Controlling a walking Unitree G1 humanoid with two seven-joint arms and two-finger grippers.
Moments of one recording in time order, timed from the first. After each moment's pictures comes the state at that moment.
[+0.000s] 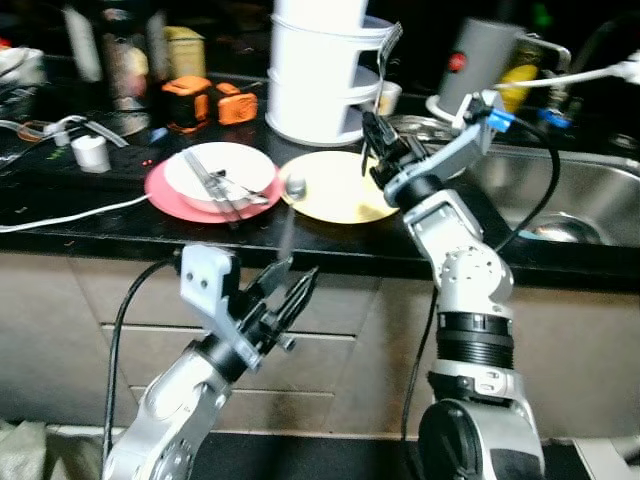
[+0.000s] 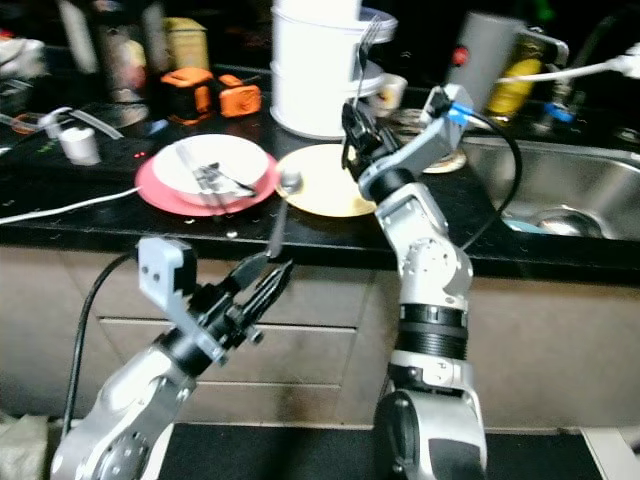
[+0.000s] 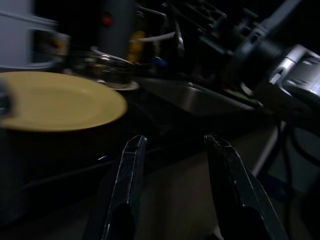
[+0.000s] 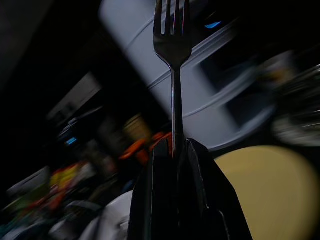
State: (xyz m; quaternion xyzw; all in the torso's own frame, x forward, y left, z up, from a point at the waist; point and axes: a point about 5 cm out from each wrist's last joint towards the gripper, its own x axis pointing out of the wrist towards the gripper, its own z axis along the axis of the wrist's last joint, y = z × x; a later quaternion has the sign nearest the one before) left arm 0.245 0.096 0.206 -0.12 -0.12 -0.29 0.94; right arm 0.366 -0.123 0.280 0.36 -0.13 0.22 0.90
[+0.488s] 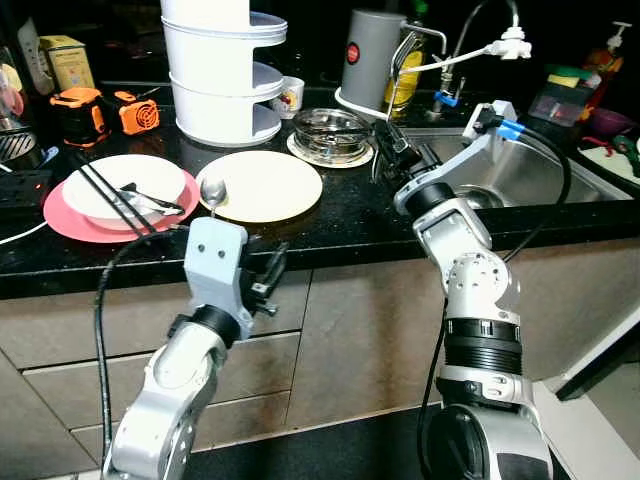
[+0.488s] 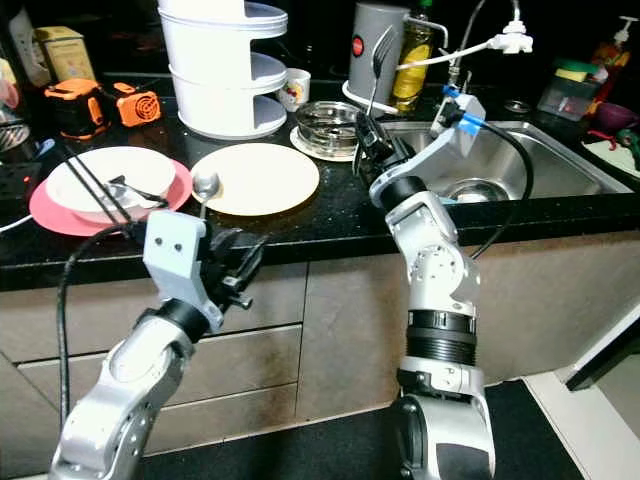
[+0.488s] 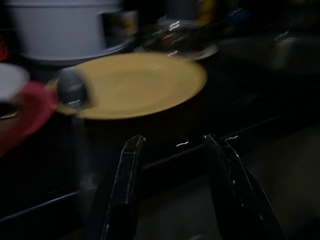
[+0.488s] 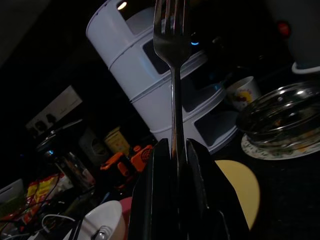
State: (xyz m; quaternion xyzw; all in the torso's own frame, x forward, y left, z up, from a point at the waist) left arm 0.272 0.122 0.193 0.04 -0.07 -0.11 0.99; right arm 0.366 -0.124 0.279 0.35 -0.13 0.22 0.90
